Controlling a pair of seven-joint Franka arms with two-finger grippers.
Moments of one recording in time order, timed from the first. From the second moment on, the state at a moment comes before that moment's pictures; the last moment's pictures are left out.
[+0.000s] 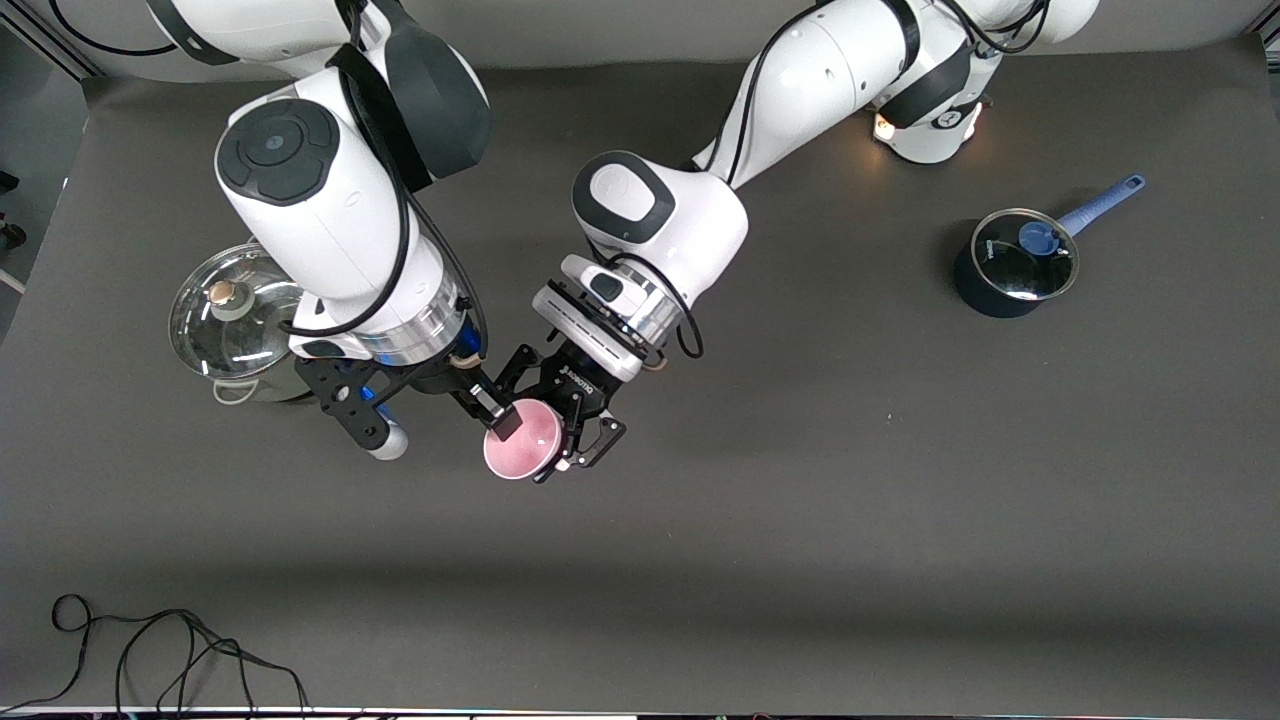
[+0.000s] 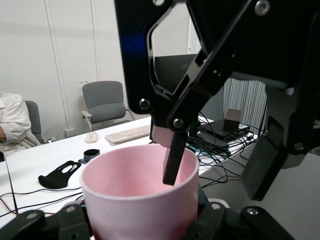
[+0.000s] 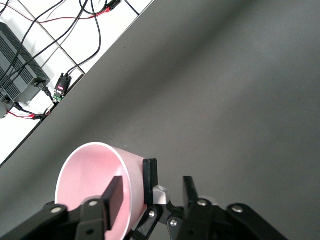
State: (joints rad) left arm -0.69 1.01 -0.47 -0.79 -1.32 3.45 1.62; right arm 0.49 0.62 0.02 -0.85 -0.04 1.66 1.28
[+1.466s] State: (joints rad) left arm -0.69 1.01 -0.46 -0.79 -1.29 3.45 1.62; right arm 0.50 0.62 0.01 -0.85 -0.07 1.66 1.26
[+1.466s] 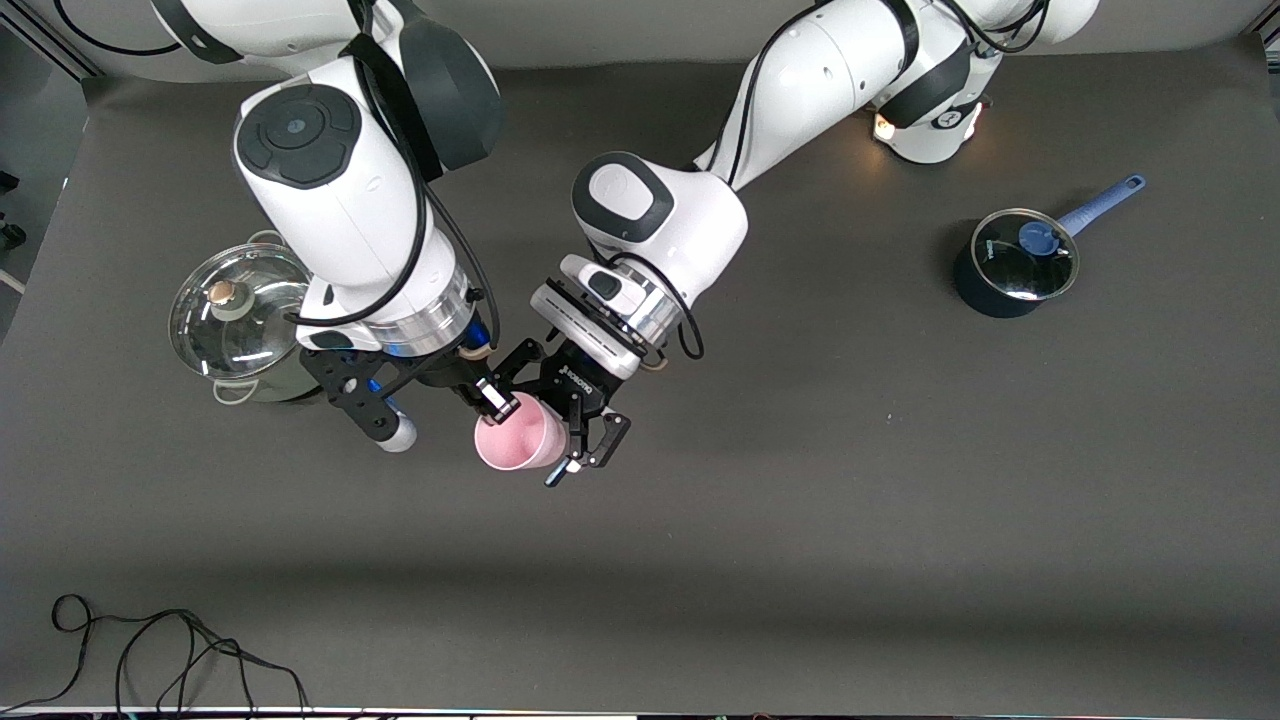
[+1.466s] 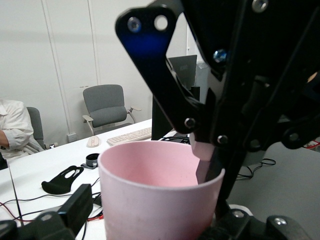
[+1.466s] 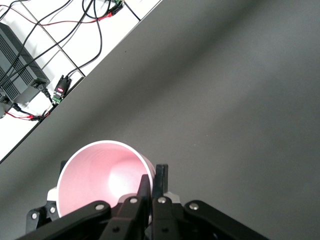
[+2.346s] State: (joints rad) left arm -0.46 0.90 -0.45 -0.97 -1.22 3.15 1.62; right arm 0.21 0.60 -0.01 -0.82 -0.07 1.65 1.00
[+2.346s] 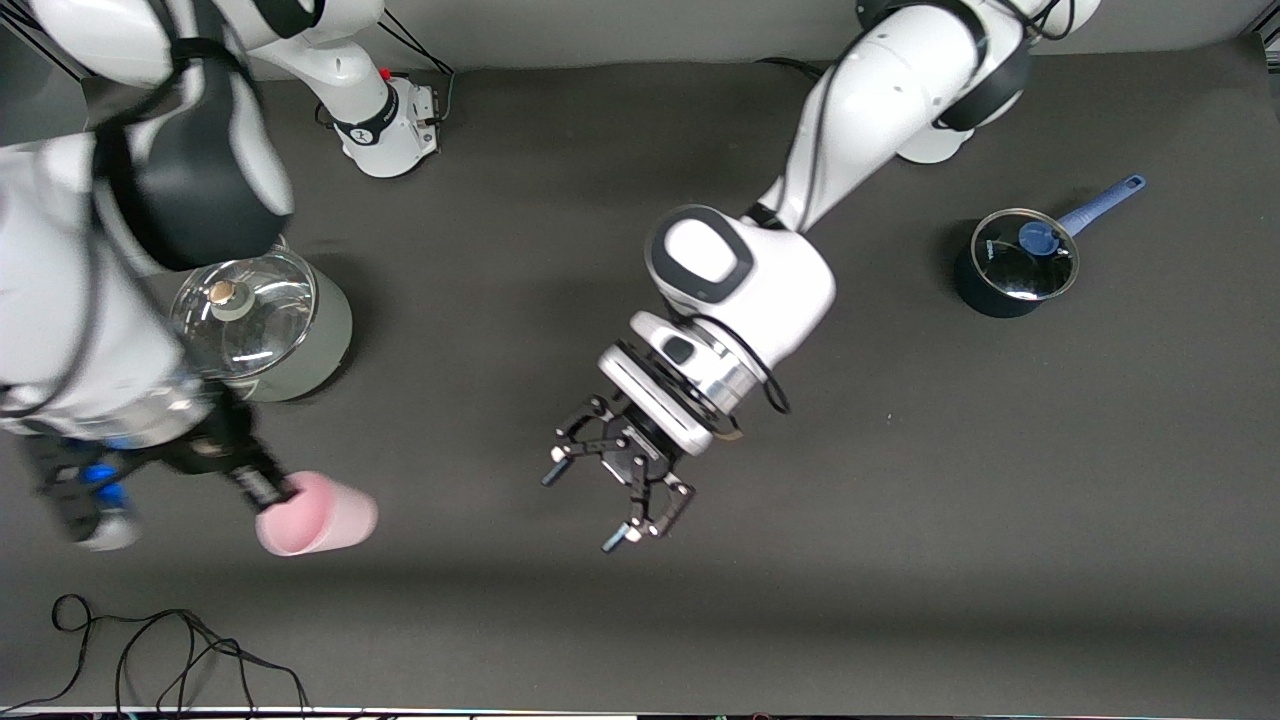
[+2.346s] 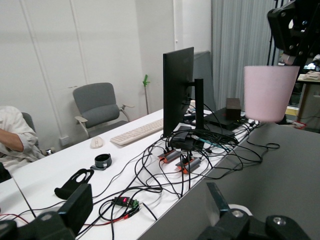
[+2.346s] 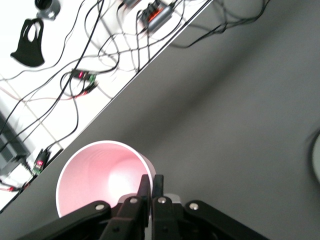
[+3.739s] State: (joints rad) left arm 0.40 0.52 -0.43 -1.05 -0.30 1.34 1.41; right arm -0.09 0.35 -0.01 -1.48 -0.04 1.99 0.21
